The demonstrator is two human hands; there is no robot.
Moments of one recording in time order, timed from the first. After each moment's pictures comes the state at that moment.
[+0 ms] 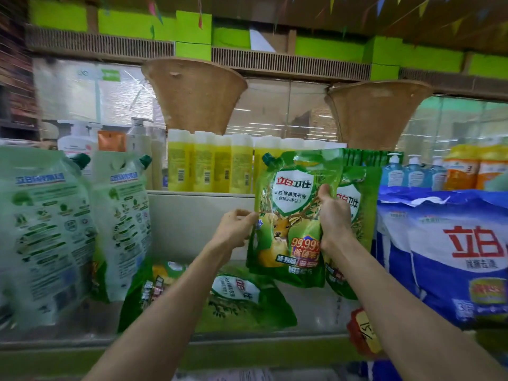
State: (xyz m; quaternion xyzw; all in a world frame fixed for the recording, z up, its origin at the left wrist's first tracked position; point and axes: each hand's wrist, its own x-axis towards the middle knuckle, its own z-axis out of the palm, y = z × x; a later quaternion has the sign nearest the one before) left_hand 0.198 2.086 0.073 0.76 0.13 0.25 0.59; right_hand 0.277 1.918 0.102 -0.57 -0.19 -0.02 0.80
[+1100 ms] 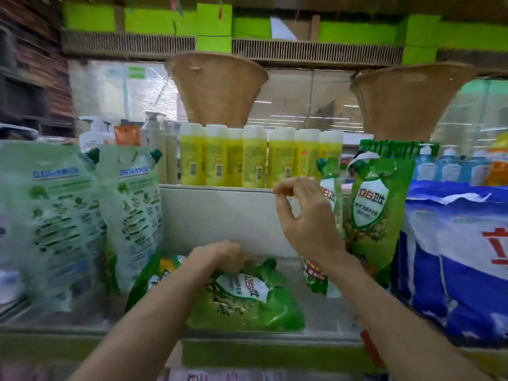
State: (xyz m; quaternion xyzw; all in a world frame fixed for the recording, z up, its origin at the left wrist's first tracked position) left_hand 0.205 2.129 0.030 0.98 0.20 -0.03 0.03; right_hand 0.236 1.939 0.090 -0.60 -0.51 -0.43 0.45
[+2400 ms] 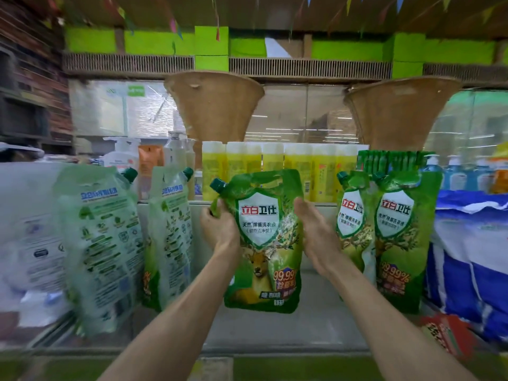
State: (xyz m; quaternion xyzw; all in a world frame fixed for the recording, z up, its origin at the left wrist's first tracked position) left_hand 0.155 2.137 0.087 0.52 0.28 0.55 0.59; right_hand 0.240 1.994 0.074 -0.55 -0.37 0.08 0.75
